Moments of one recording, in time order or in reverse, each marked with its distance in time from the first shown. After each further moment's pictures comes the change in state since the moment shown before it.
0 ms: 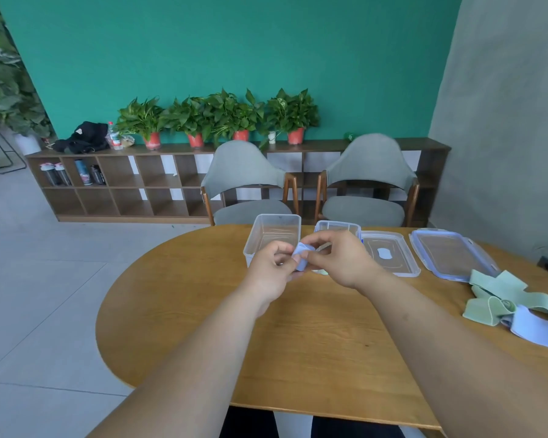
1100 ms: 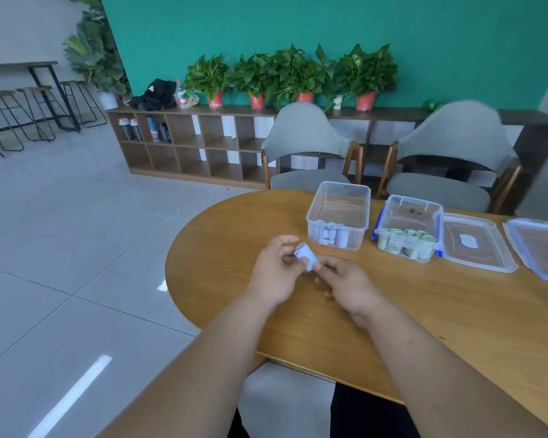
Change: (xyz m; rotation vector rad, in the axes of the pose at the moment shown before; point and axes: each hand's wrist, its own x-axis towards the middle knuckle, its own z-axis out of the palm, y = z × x) left_hand -0.049 -0.061 -0.095 0.224 0.290 -0.002; right_hand -0.021 0.030 0.156 0.412 -0.237 0.208
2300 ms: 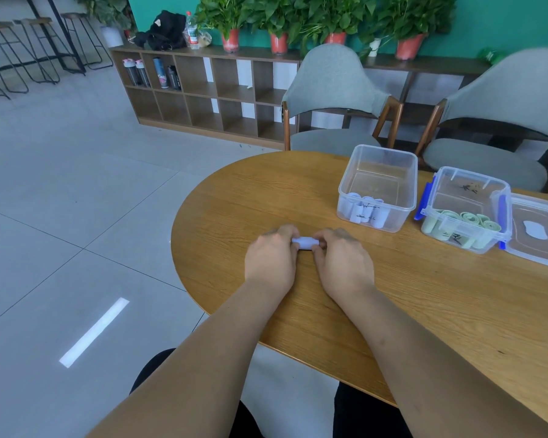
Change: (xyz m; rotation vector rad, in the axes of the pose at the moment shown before) left_hand 0.034 -0.063 -0.026 0.758 0.182 0.108; right_hand 0.060 0.024 0.061 -0.877 0.275 -0.224
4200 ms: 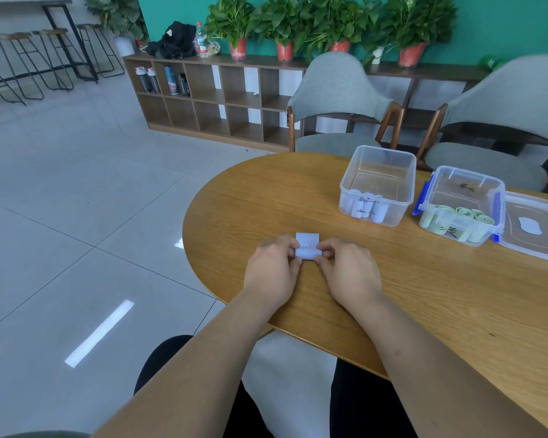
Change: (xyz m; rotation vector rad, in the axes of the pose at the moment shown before) left_hand -0.046 -0.005 -0.013 -0.129 -0.054 0.000; right_hand -0.037 -0.002 -0.021 0.090 -0.080 0.054
